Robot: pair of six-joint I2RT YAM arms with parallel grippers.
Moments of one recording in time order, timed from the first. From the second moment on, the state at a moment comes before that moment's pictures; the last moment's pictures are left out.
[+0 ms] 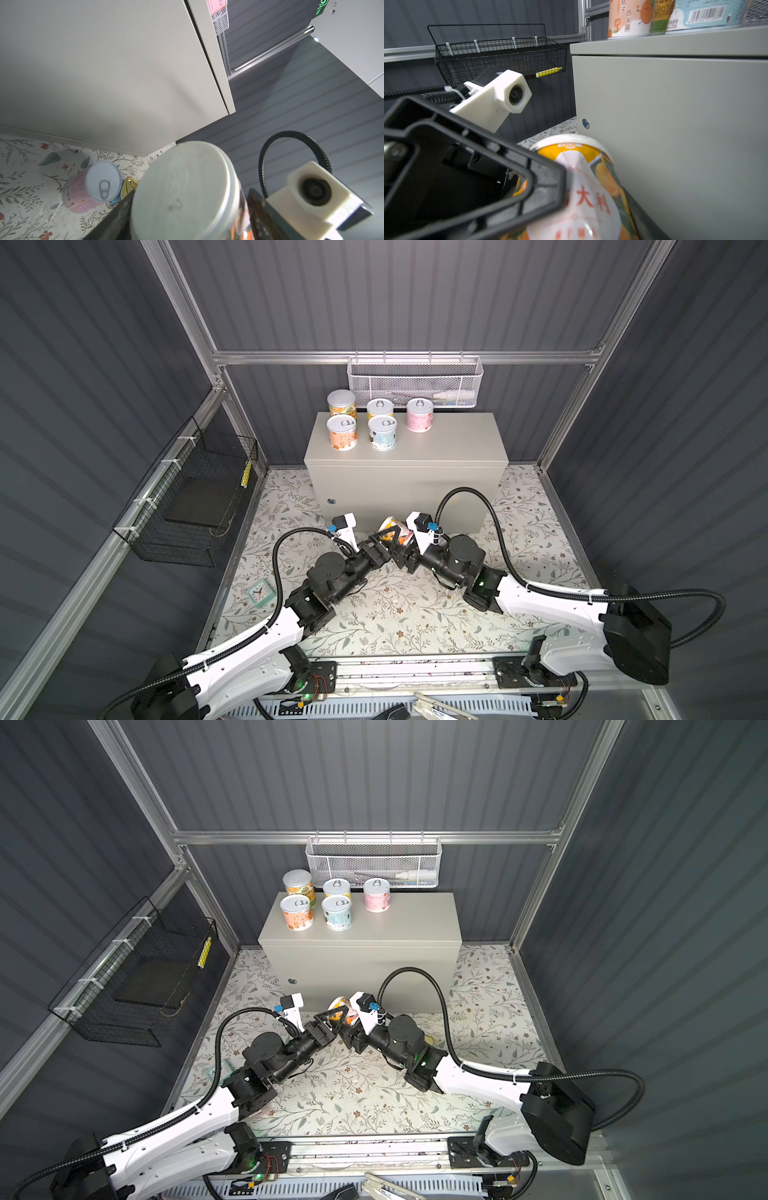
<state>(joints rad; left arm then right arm) -0.84 0.93 0.50 0.46 -0.08 -1.06 0.97 1.35 0.72 0.65 0.01 0.08</state>
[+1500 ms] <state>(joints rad) -0.83 0.94 0.78 0.03 -0.01 -0.78 0.99 1.36 0.73 0.67 0.05 0.05</state>
